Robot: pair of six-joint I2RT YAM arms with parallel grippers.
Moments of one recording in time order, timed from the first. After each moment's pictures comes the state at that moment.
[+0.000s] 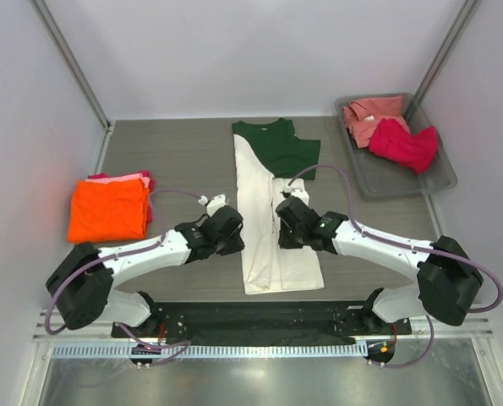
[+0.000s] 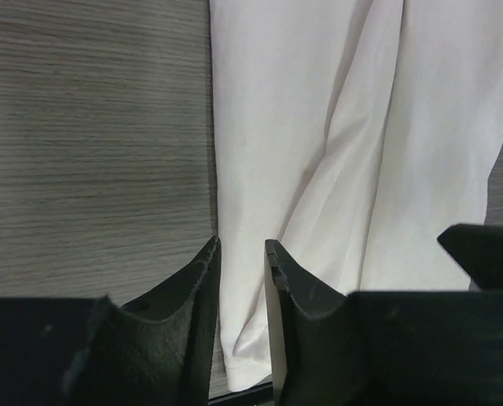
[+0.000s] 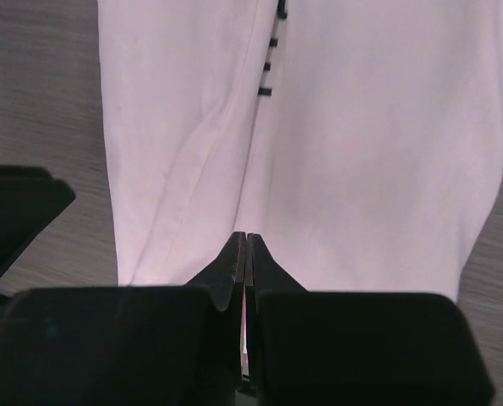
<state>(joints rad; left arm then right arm) -0.88 1.34 0.75 -0.33 -0.24 -1.01 0.82 1.37 0.86 -0.44 0.18 0.69</state>
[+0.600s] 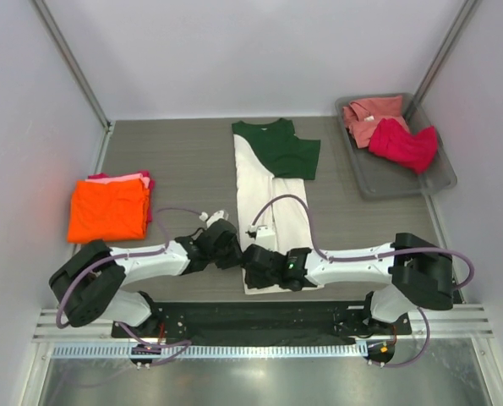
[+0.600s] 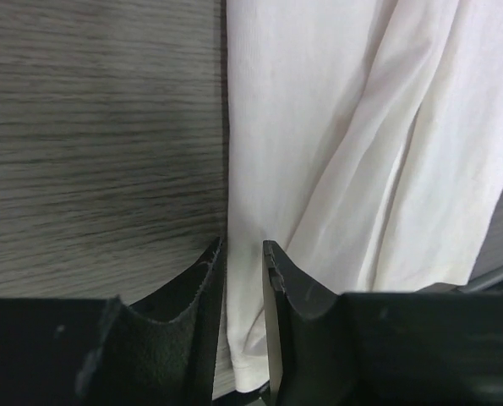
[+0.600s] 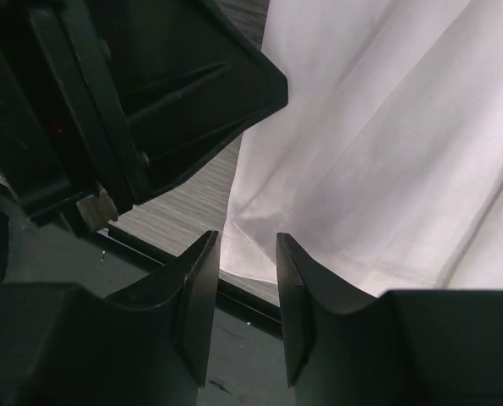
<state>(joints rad) -0.88 1.39 0.56 -0.08 -0.07 -1.07 1.26 1.50 0.82 -0.29 0.28 0.97</state>
